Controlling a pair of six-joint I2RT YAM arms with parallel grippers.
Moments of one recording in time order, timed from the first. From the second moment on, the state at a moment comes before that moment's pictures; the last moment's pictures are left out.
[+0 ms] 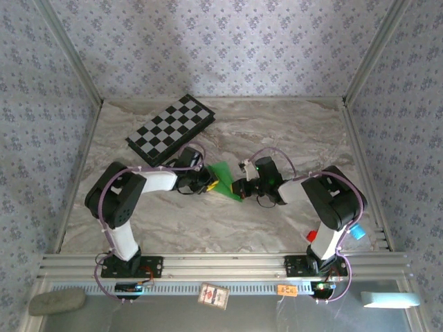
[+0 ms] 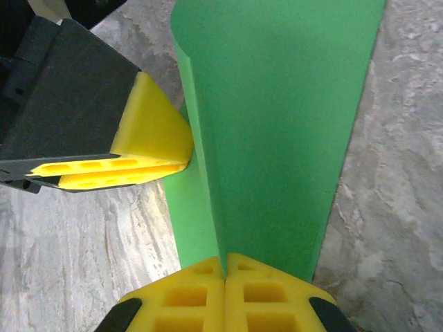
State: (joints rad) left arm -0.59 1.77 0.85 0.00 0.39 -1.24; right arm 0.53 1.74 0.61 0.44 -0.57 0.37
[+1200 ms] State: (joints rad) left arm -0.59 1.76 0.83 -0.01 0.38 -1.28; right arm 0.48 1.86 0.63 0.55 -0.73 0.54
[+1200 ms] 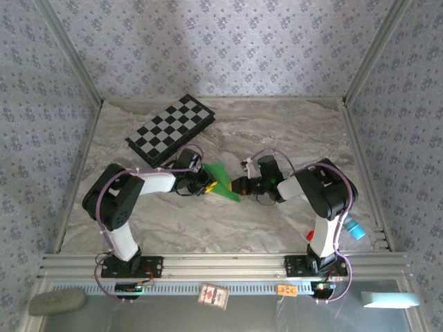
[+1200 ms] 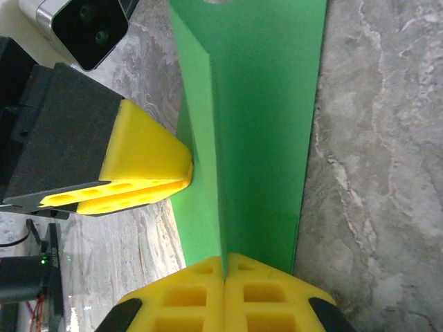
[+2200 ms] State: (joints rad) left arm -0.58 1.84 0.92 0.16 0.50 -1.22; right arm 0.47 1.87 0.68 0.47 -0.77 0.55
